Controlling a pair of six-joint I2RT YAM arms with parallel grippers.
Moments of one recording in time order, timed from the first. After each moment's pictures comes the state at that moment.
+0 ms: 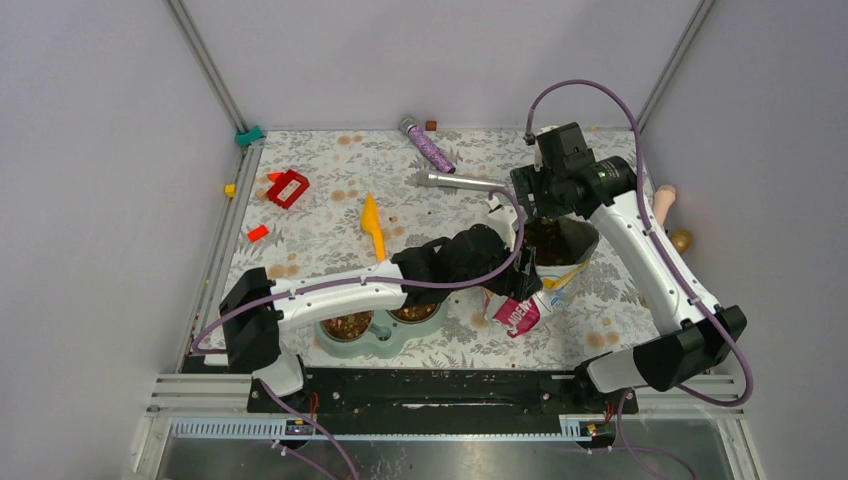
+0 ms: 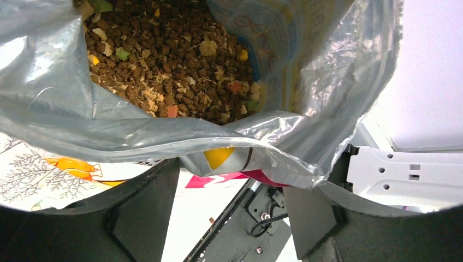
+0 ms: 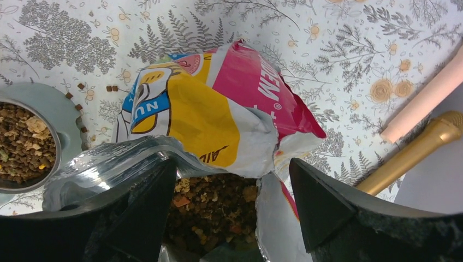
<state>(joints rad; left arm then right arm) -1.19 1.63 1.33 -0.16 -0.06 -0.63 0.41 1.45 1.60 -1.11 0.19 0.06</state>
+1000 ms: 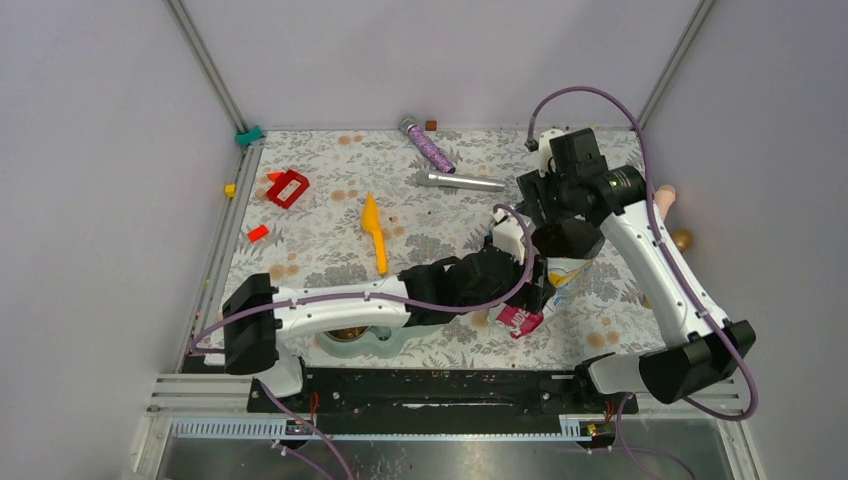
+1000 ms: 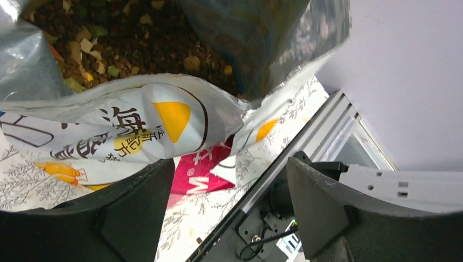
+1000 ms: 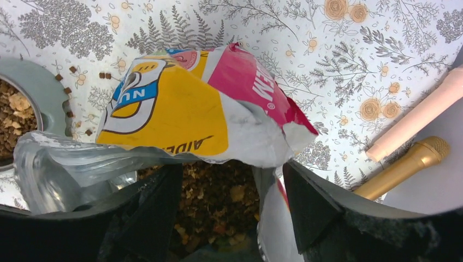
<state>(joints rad) -1.31 1.61 1.31 -0.08 -0.29 -0.63 0.36 1.33 1.49 -1.06 0.12 -0.09</state>
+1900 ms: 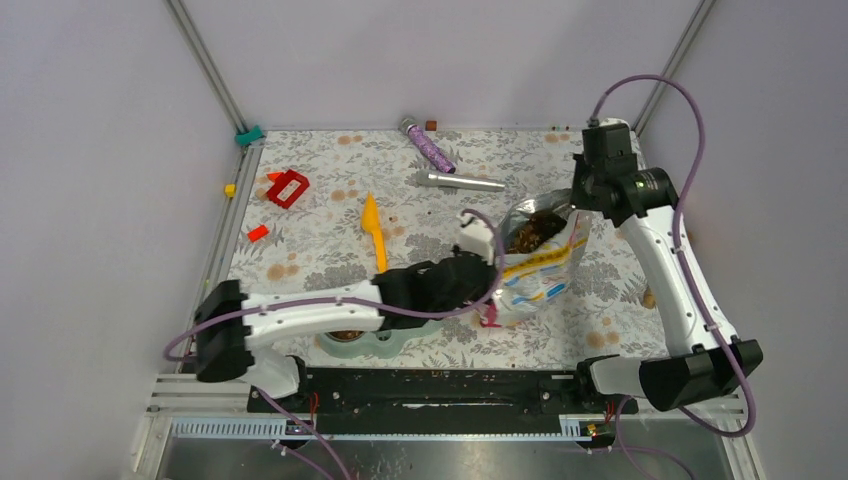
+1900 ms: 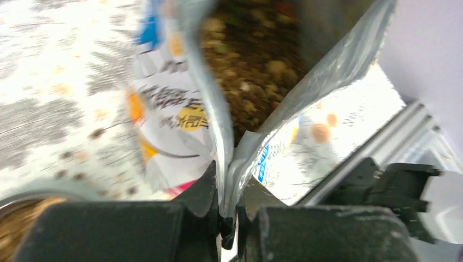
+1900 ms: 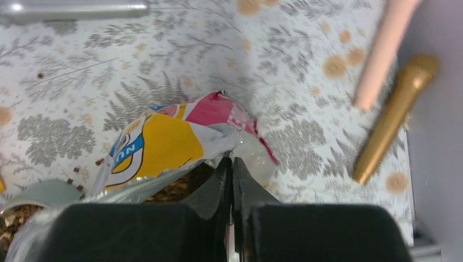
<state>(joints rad) -1.29 1.57 1.25 -0.13 -0.43 -0.59 0.26 1.33 1.52 -0.99 0.28 0.22</state>
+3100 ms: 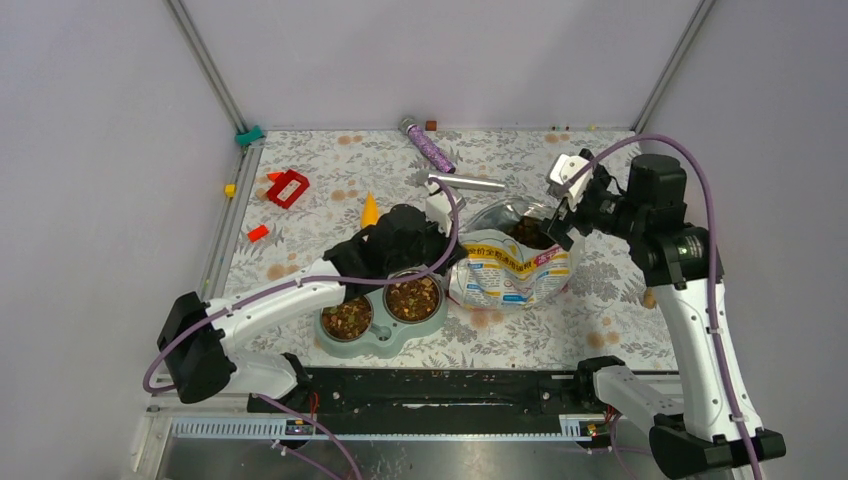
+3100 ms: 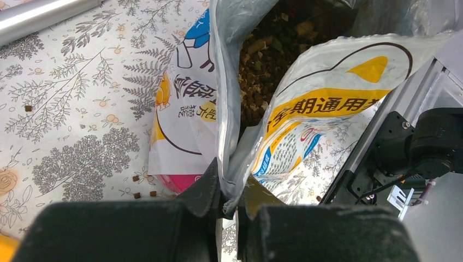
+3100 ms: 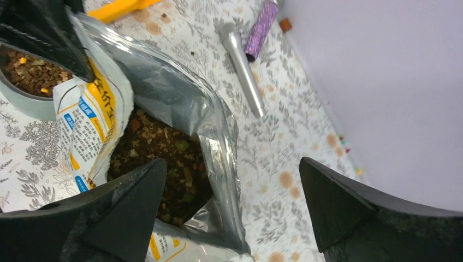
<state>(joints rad) -0.93 1.33 1.03 -0.10 0.06 -0.27 0.17 0.99 1.32 -0.84 -0.53 -0.76</state>
